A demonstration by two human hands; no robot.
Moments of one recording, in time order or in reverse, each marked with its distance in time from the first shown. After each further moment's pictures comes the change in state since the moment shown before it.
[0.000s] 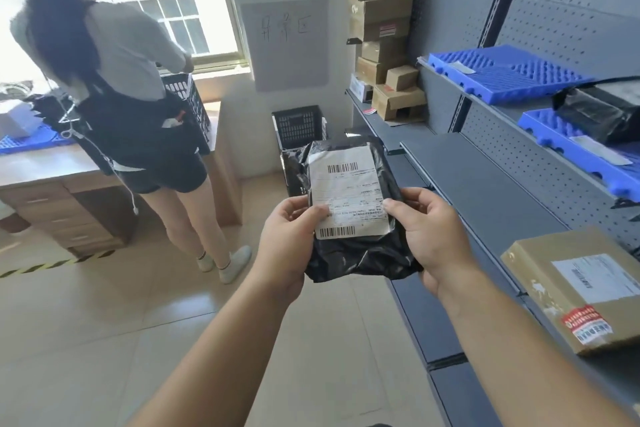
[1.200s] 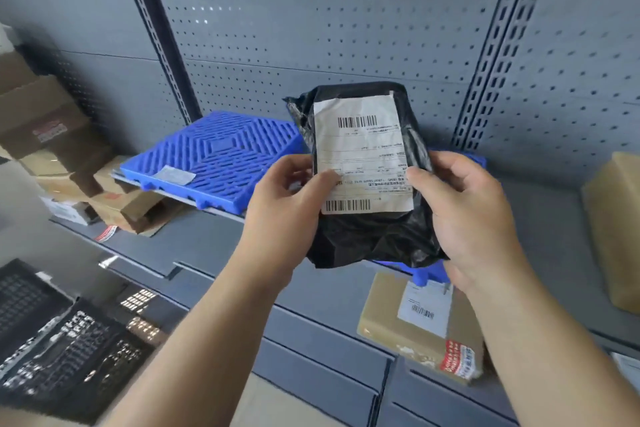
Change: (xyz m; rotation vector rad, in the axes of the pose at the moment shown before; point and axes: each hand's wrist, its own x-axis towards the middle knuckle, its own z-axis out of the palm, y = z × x) left_hand 0.170 0.034 0.430 0.374 -0.966 0.208; right_hand 0.191 -0.117 -0.244 -0.098 0.957 -0.330
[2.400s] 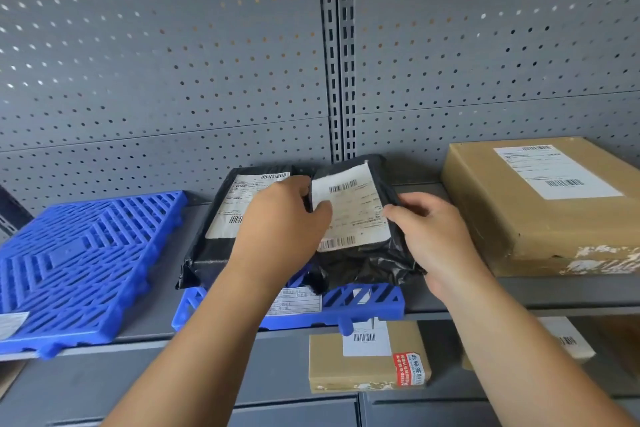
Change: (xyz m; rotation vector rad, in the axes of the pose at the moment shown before) left_hand 0.067 0.008 0.114 0.806 -0.429 0.437; right_hand 0.038 0.036 -0.084 -0.090 0.423 0.259
